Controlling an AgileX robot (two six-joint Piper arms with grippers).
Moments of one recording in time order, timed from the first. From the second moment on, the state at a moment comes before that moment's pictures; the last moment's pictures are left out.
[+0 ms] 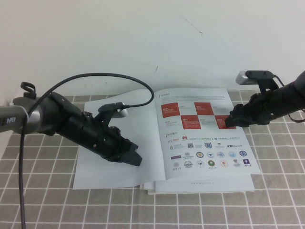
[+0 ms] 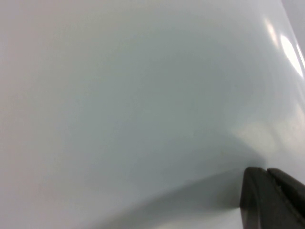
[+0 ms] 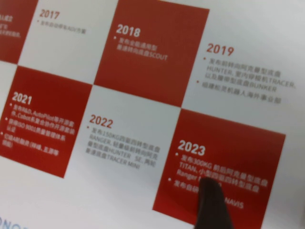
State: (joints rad) right arm 0.11 2.23 -1.53 0.80 0.62 -0.81; left arm -0.20 2.11 -1.35 -0.95 0.87 0.88
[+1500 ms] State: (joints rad) right arm 0.05 2.18 -1.55 0.92 0.75 -0.86; left arm -0.20 2.11 -1.35 -0.93 0.87 0.87
